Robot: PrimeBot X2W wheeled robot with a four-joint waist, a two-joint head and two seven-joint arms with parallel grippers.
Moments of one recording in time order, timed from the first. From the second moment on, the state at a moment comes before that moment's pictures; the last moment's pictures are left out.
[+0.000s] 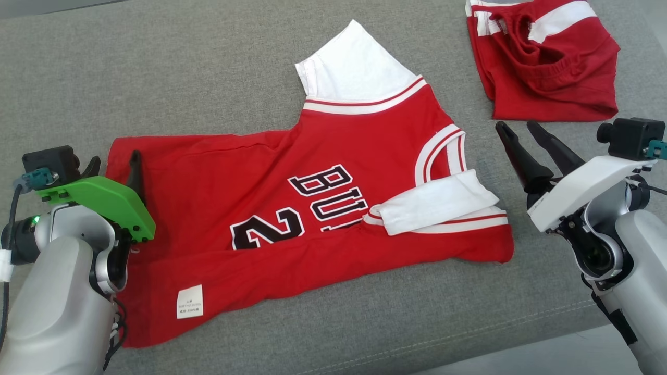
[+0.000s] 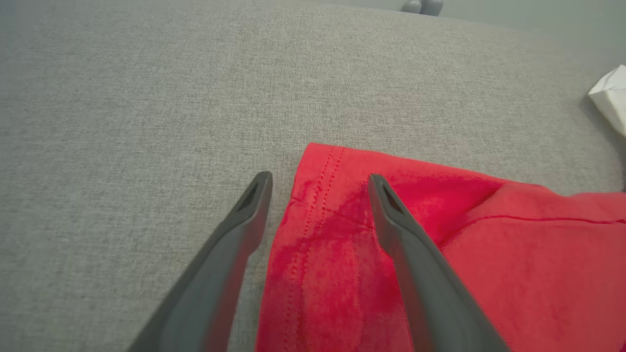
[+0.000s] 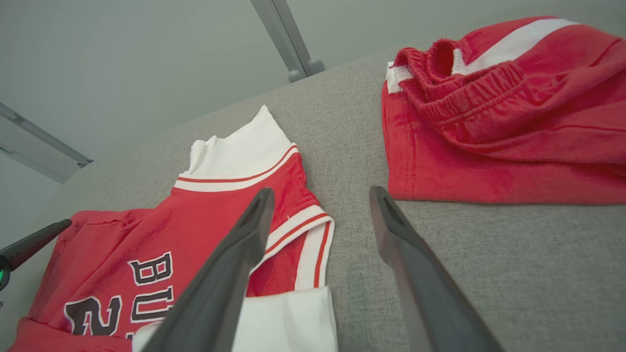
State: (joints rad) left arm -0.52 0.24 -0.28 0.53 -0.60 0.12 0.06; right arm -0.35 -0.40 0.40 0.17 0.83 0.03 0.05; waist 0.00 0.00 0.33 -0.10
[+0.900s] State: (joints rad) left arm -0.62 0.18 -0.29 0.64 -0.60 0.12 0.03; right arm -0.46 -0.41 0.41 0.19 0.80 0.03 0.06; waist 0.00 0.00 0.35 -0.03
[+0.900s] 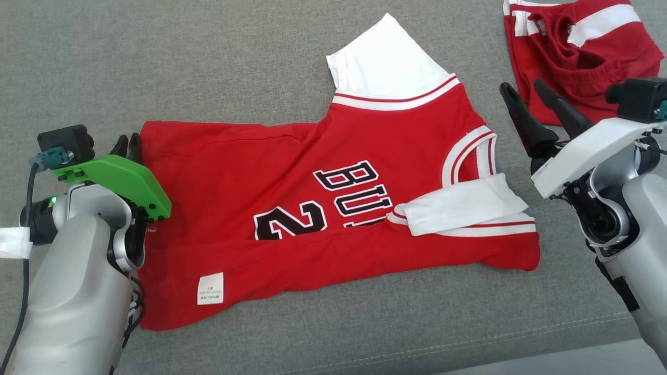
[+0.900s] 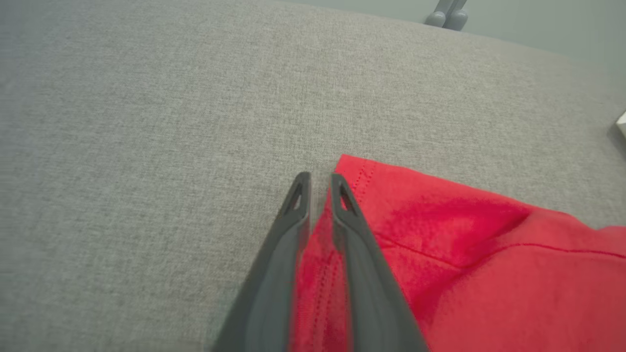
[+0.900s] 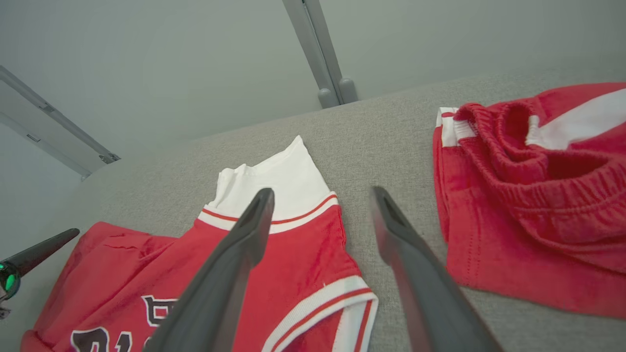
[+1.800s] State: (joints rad) left arm -0.65 0.17 -0.32 0.74 -0.59 0.09 -0.01; right arm -0.48 -0.38 0.42 0.26 0.80 0.04 0.06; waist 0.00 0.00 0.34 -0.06
